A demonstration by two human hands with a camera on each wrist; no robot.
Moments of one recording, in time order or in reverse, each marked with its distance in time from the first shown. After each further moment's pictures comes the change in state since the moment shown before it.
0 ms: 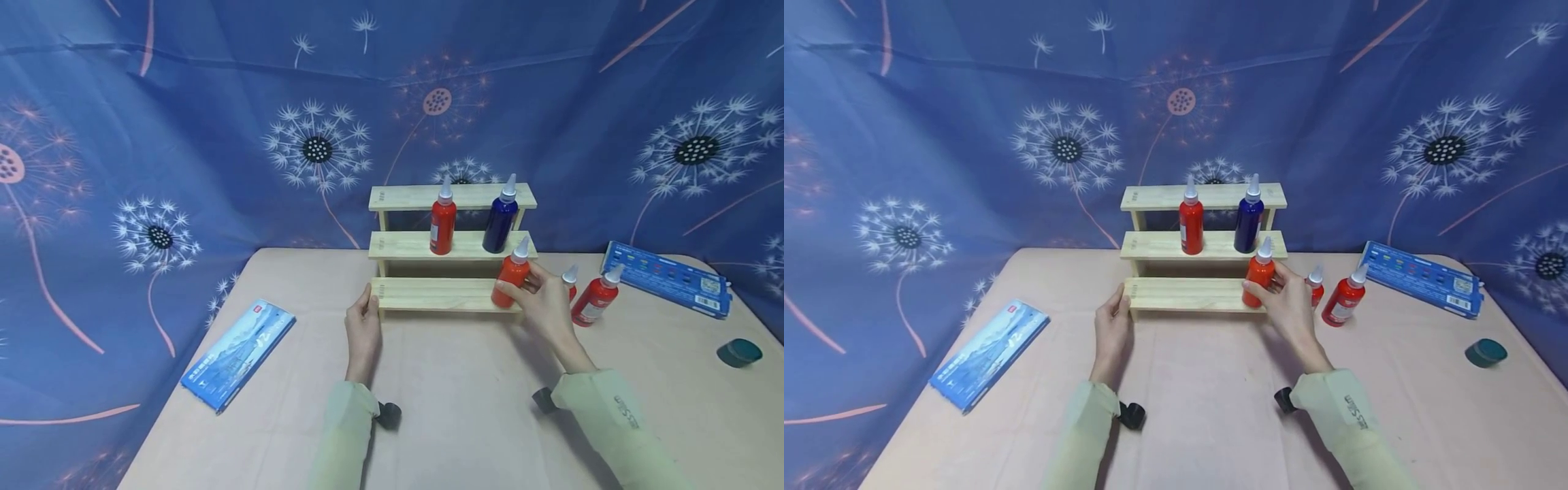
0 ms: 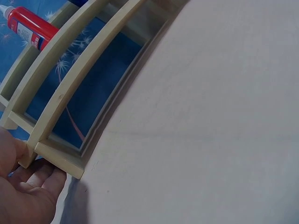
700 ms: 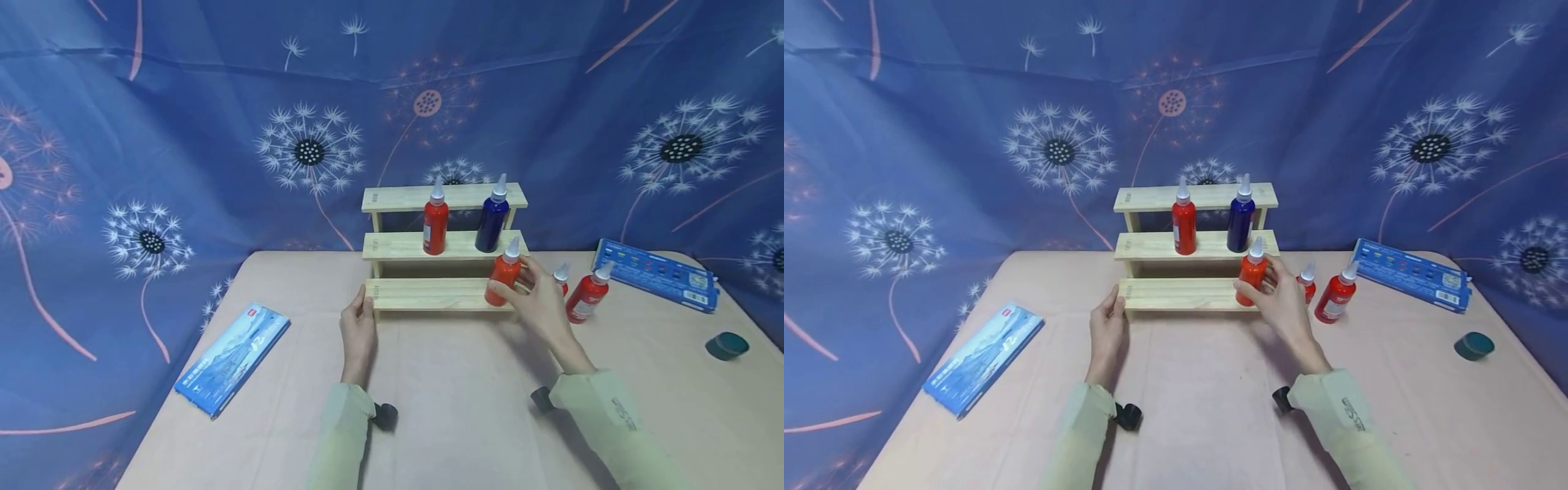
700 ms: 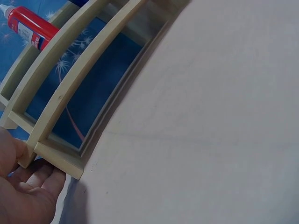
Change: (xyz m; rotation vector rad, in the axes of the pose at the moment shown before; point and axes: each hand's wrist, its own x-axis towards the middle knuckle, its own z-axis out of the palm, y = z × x) left_hand -0.001 0.001 0.000 0.012 0.008 -0.013; right_hand -0.006 -0.006 -0.009 -0.007 -0.058 0.035
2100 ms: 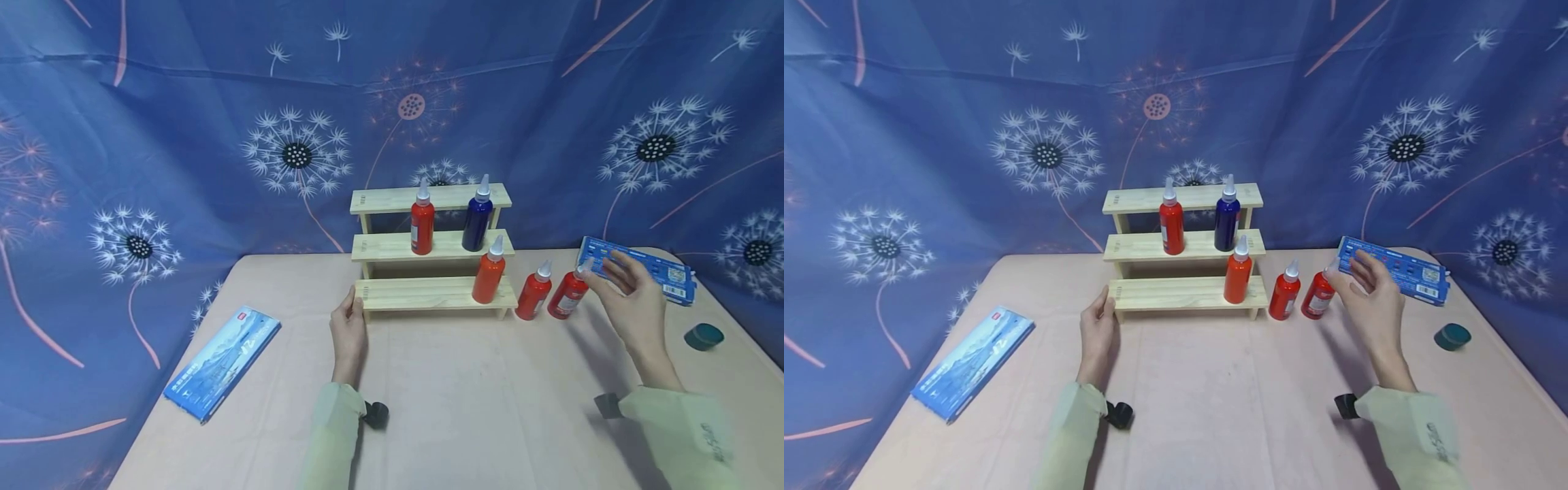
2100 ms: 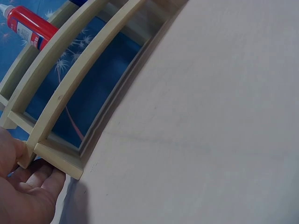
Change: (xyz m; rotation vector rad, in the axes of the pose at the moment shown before) left_hand -0.003 0.001 0.000 -0.021 -0.009 0.001; right_hand -0.025 0.043 -0.106 -0.085 0.294 0.166
